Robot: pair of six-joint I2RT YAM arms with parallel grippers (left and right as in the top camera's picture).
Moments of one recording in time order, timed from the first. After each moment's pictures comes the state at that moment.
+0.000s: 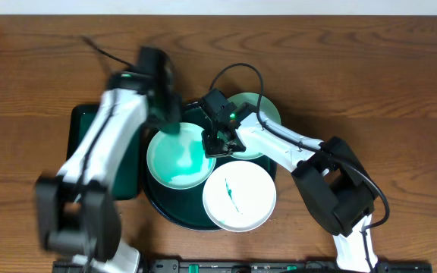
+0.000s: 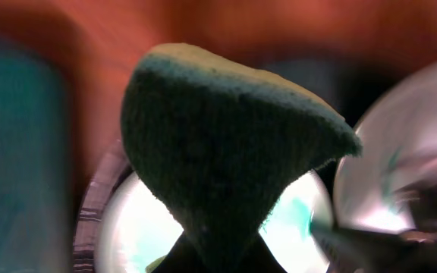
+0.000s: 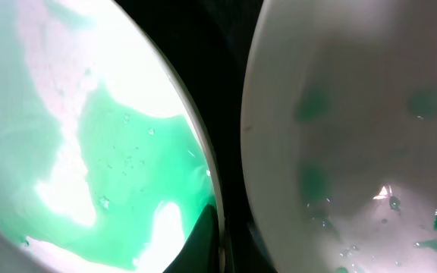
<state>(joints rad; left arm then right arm) -0.14 1.68 1.39 -0.91 0.05 -0.31 0.73 2.12 1.48 -0.67 -0.21 0.55</state>
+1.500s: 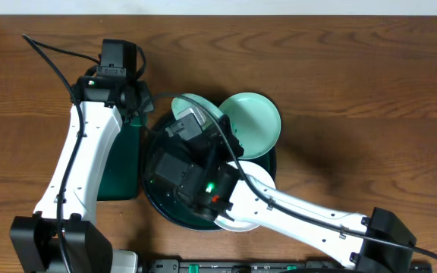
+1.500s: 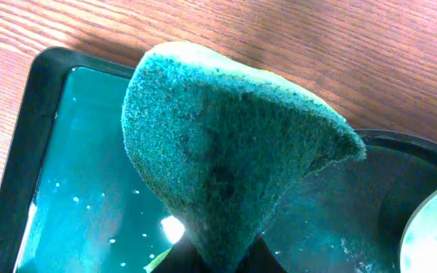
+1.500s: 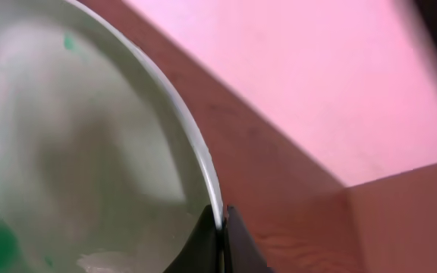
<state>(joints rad) -0.07 1.58 1.38 -0.95 -0.16 -0.35 1.17 1.77 1.48 -0.79 1.19 0.27</state>
